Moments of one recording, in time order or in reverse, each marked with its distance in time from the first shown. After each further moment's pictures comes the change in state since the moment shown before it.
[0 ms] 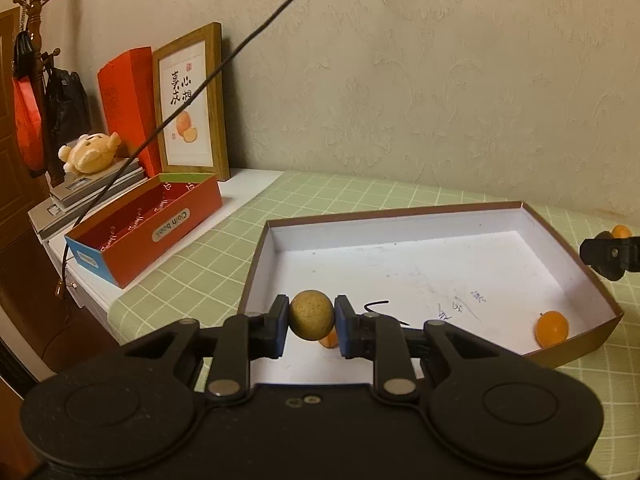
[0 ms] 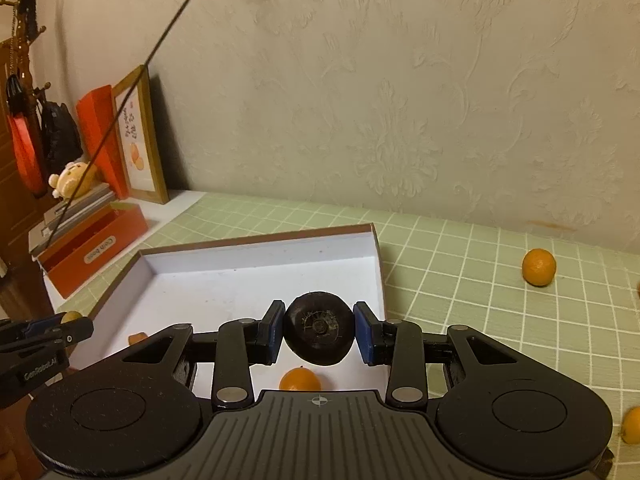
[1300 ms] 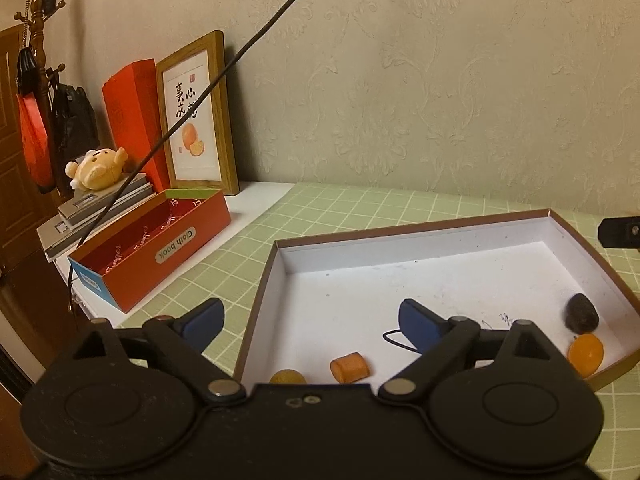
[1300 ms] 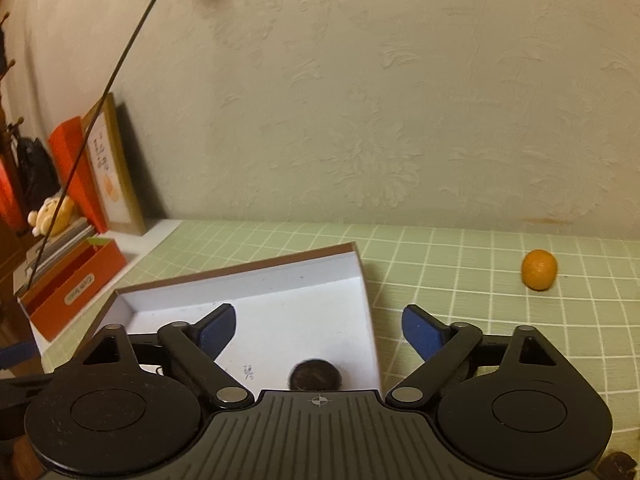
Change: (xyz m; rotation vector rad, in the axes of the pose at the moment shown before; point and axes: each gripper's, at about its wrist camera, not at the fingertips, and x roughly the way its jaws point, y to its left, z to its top) left arm 0.020 -0.004 0.015 0.014 -0.021 0.056; right arm 0.021 -0.014 0.015 0.101 -0.050 -0.048
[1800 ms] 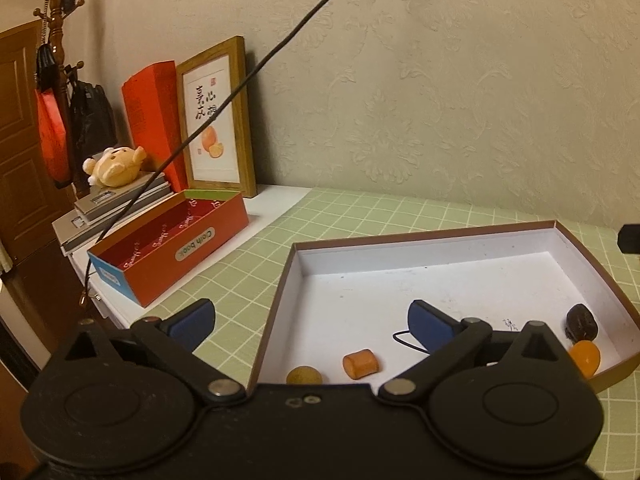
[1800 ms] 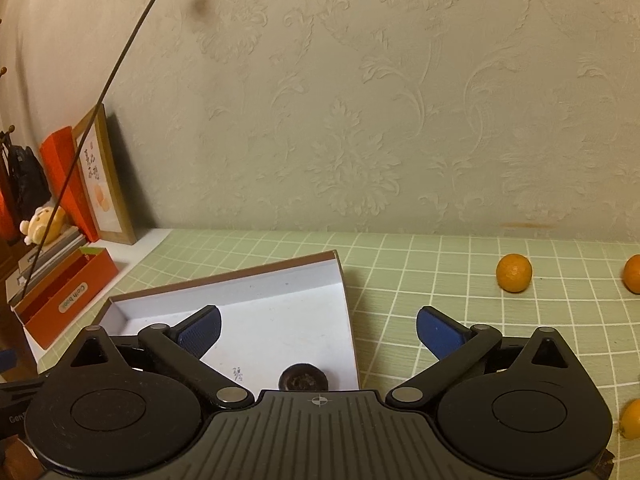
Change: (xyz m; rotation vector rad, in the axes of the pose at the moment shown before) left arm -0.014 0.004 0.001 -0.035 -0.010 0.047; right arm -0.016 -0.005 0.000 0.007 -0.013 -0.028
